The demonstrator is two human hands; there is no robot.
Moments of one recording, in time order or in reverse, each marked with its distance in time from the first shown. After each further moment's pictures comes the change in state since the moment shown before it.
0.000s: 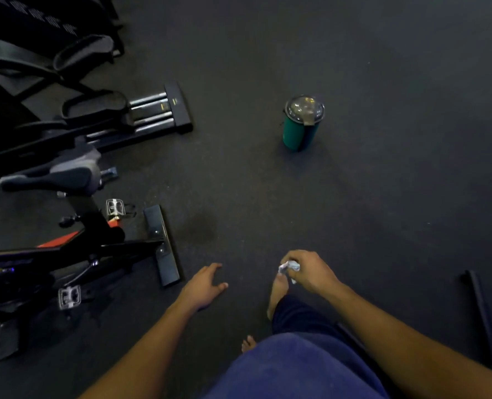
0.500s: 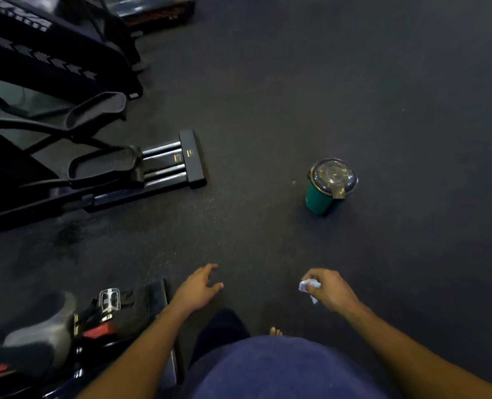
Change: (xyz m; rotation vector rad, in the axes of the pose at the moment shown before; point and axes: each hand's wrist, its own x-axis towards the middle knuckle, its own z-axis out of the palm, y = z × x) left_hand 0.317 0.079 -0.298 -0.080 0.085 -0.023; right_hand 0.365 -0.076 -0.206 0.050 0.014 0.064
